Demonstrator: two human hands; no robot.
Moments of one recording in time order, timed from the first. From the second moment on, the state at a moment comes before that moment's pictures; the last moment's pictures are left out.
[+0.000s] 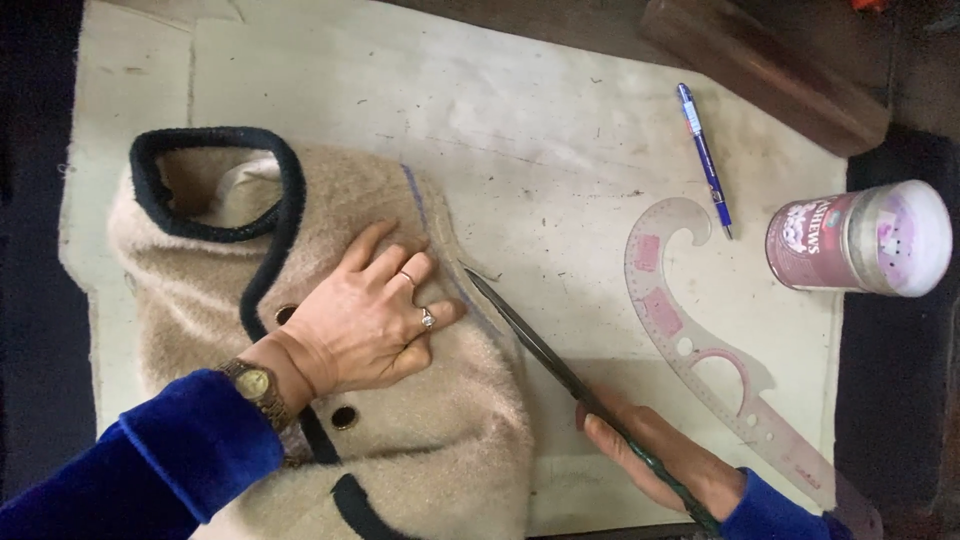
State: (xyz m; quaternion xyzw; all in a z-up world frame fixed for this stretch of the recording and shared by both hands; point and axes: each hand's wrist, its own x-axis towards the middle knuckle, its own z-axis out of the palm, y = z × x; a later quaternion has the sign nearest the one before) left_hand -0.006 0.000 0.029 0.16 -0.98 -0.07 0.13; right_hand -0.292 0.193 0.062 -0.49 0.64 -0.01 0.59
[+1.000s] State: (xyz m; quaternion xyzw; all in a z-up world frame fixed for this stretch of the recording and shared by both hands) left_hand -0.006 0.000 0.024 0.14 -0.98 -0.07 0.13; right_hand -0.309 0.191 0.085 -0.53 0.63 0.08 0.56
